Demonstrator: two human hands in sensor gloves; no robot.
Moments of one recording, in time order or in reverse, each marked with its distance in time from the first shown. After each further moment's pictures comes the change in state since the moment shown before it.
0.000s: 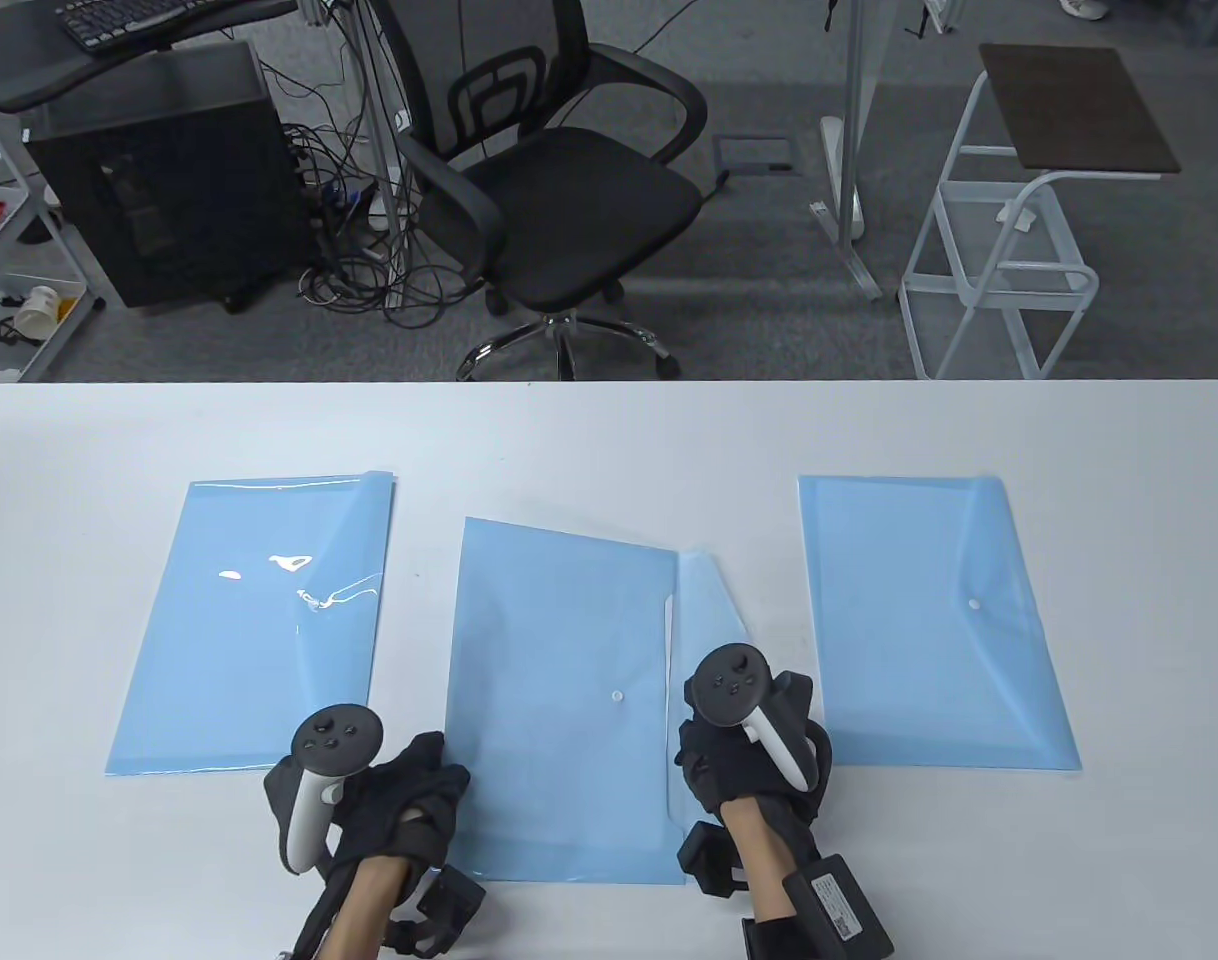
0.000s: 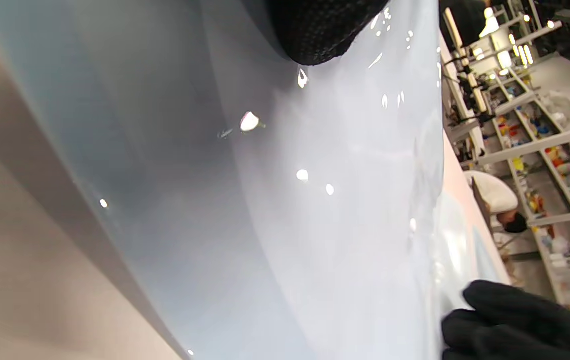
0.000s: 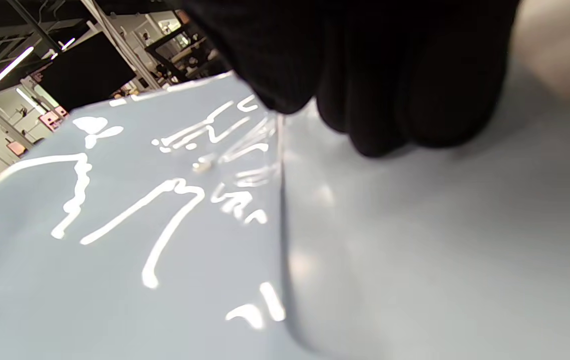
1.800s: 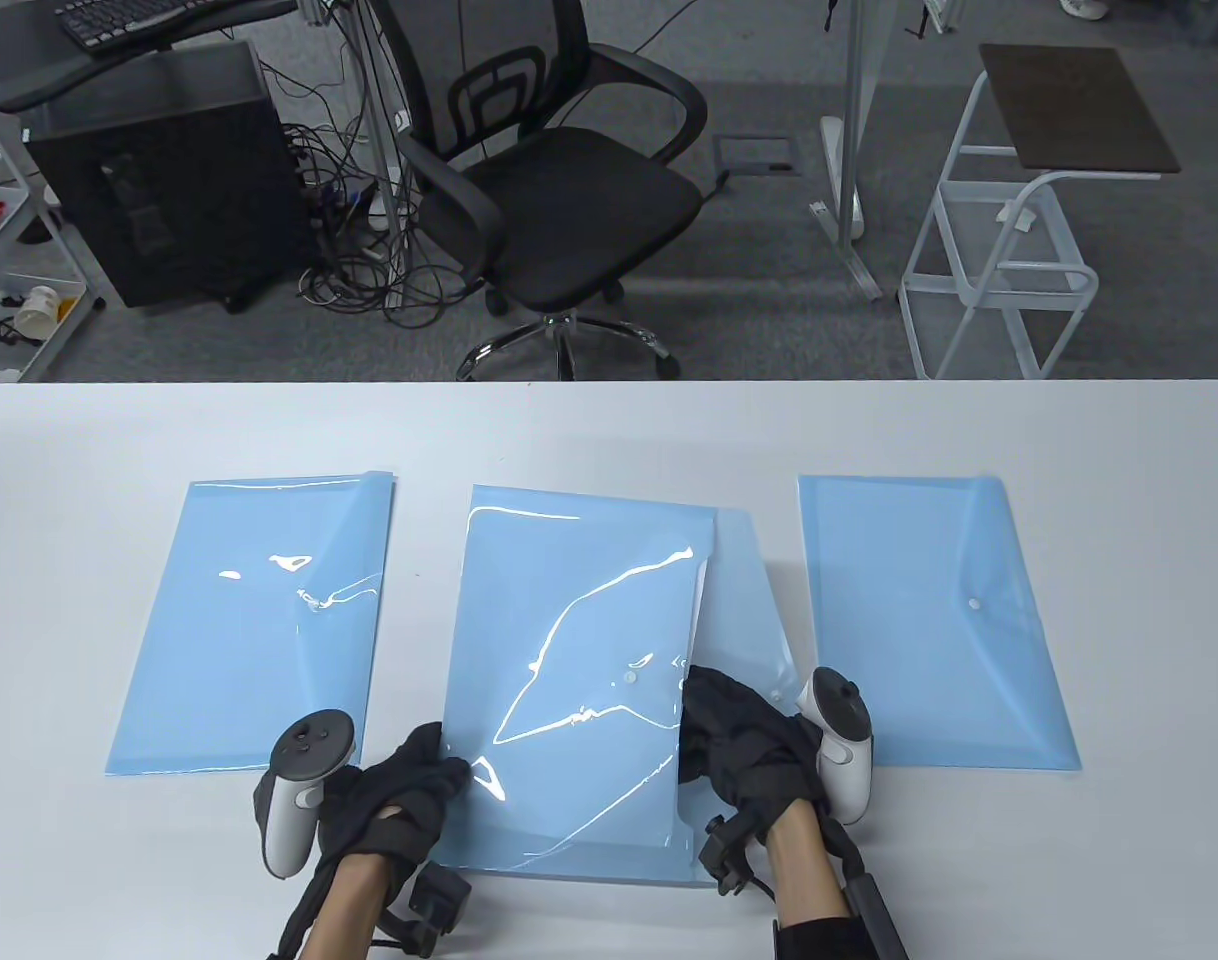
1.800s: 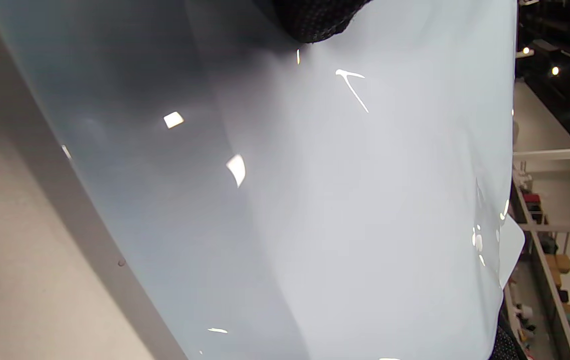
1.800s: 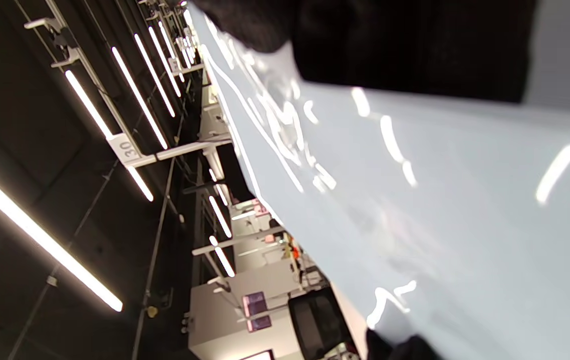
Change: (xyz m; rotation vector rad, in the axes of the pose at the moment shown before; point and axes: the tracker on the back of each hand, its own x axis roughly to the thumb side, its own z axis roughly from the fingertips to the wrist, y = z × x) left_hand -0.005 0.001 -0.001 -0.122 -0.076 0.197; right_hand -0.041 0.012 -0.006 0.351 -0.210 -1.191
